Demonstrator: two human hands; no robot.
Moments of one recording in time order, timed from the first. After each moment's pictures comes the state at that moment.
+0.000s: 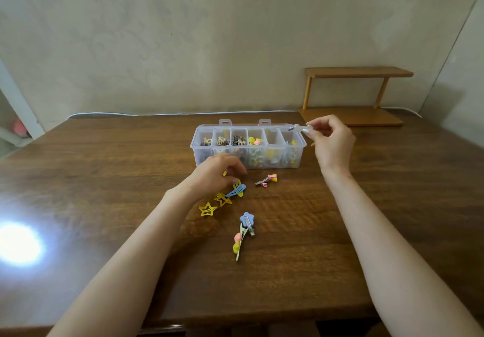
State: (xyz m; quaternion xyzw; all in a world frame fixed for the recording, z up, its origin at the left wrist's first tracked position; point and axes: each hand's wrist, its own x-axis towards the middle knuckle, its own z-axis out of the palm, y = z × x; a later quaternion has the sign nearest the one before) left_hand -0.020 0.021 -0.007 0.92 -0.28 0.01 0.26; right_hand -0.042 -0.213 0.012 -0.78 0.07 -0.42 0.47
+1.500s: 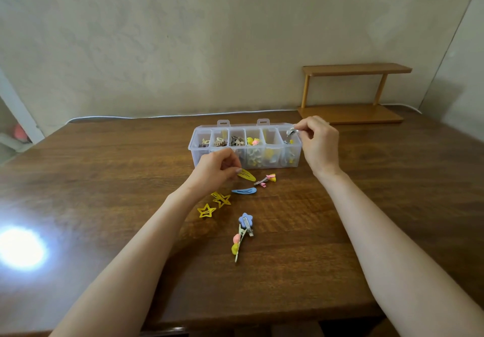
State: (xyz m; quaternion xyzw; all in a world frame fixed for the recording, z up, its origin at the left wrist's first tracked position) left_hand -0.024 0.016 -0.005 0.89 -0.25 0.07 0.38; right_hand -0.023 -0.218 -0.001 -0.84 -0.03 -0.44 0.30
